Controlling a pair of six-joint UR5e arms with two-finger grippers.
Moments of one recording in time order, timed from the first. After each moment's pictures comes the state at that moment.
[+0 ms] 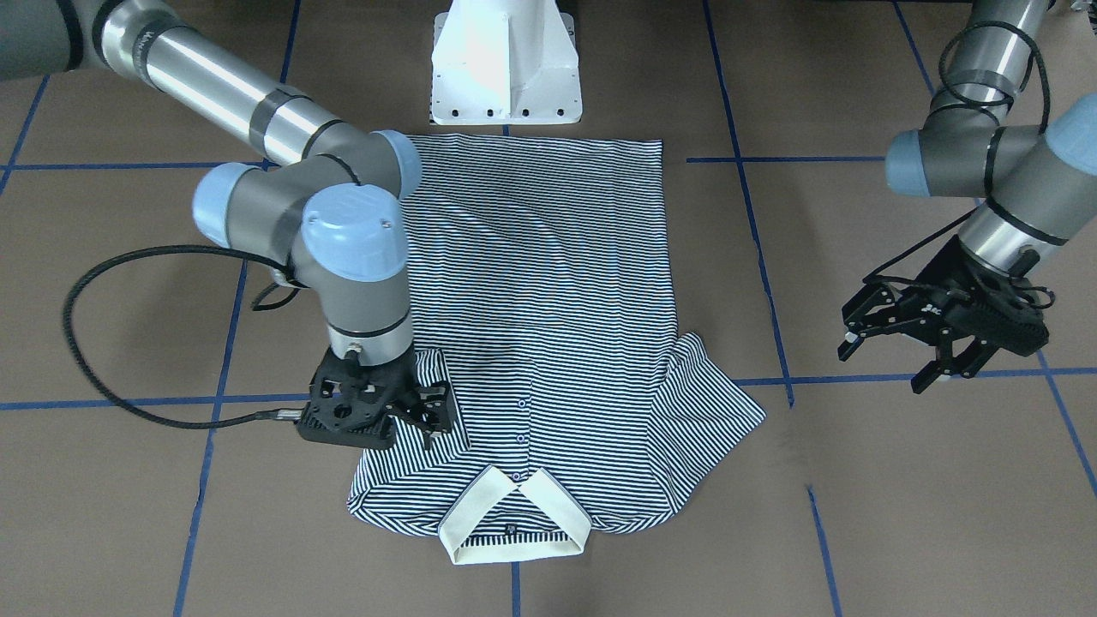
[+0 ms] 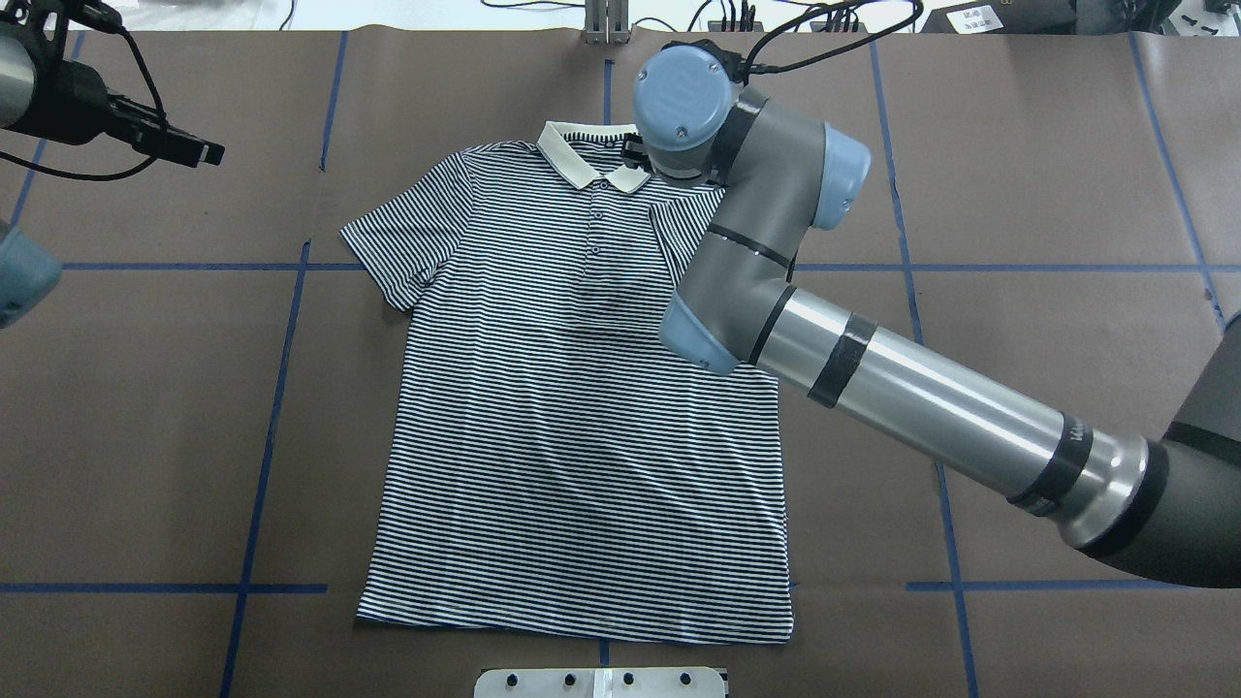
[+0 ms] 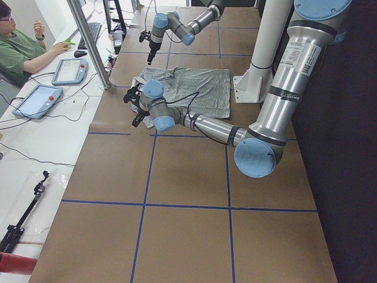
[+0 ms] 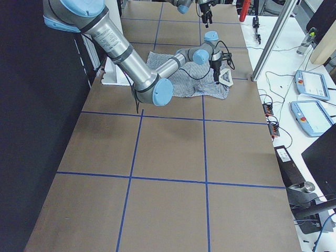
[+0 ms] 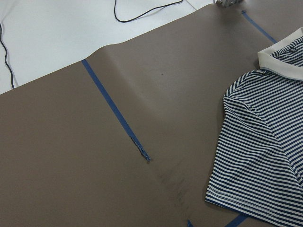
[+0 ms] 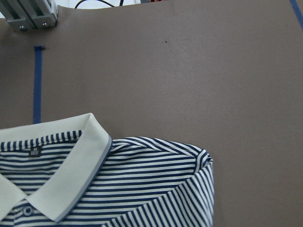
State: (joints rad) left arm -1.03 -1.90 -1.52 -2.37 -2.08 -0.67; right arm 0.81 -0.74 1.29 -1.38 1.80 1.11
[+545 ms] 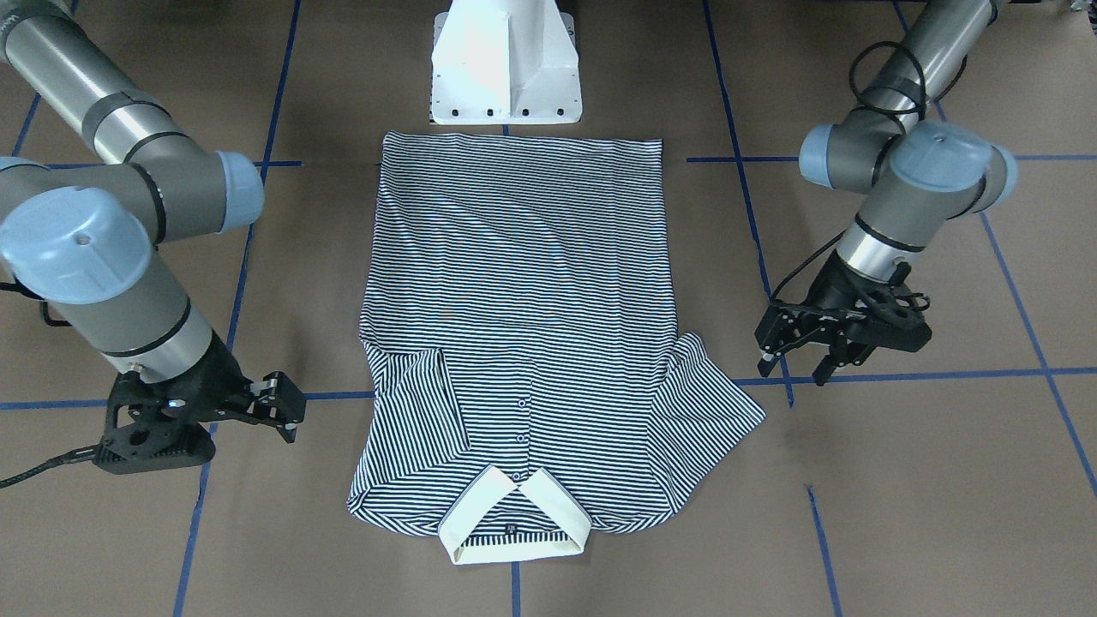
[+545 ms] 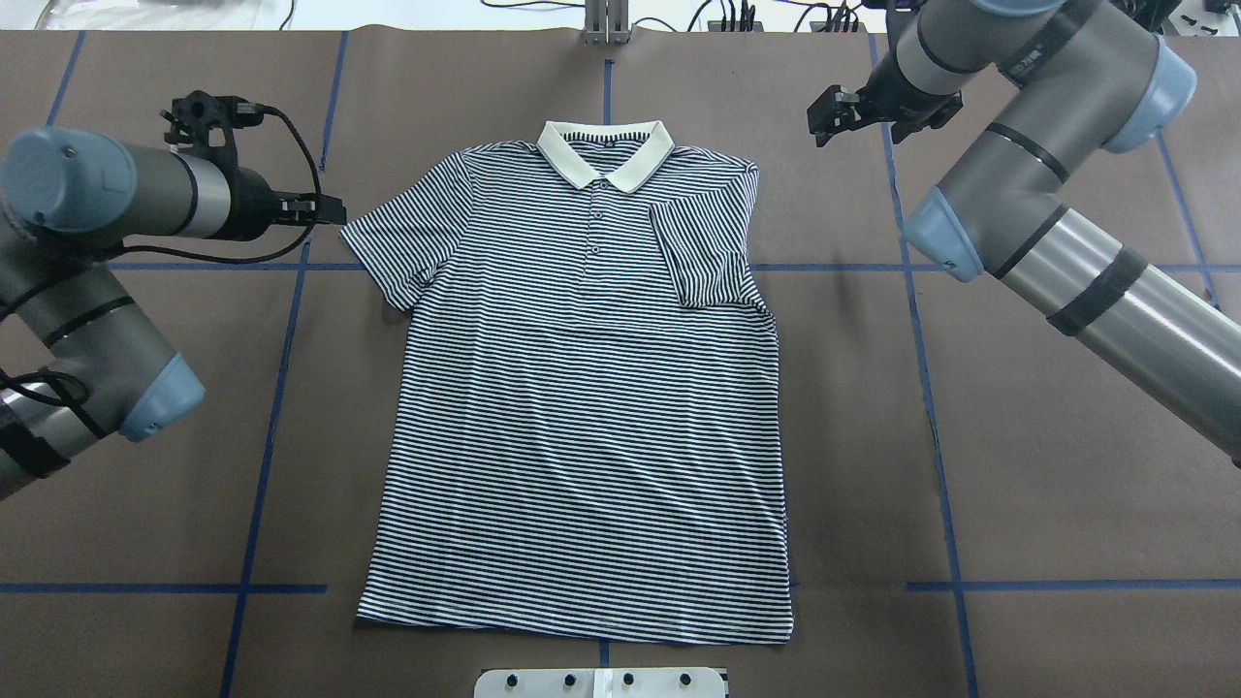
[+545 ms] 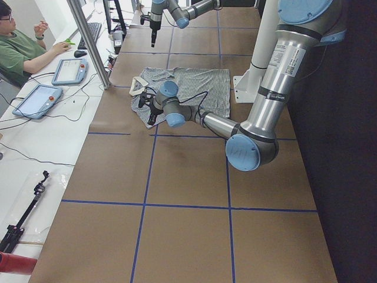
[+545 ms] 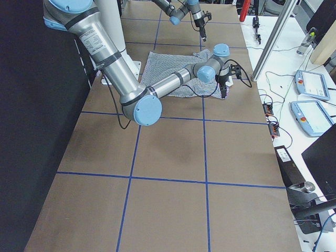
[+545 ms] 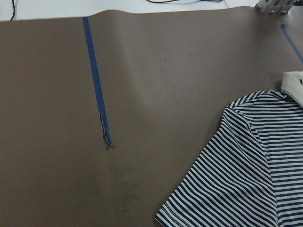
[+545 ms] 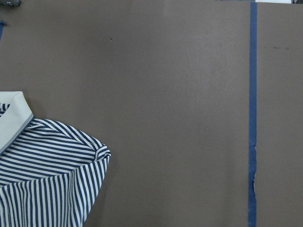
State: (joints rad) left arm -0.82 -1.92 -1.49 -2.37 -1.81 -1.07; right arm 0.98 -0.96 1.41 -1.25 2.05 0.81
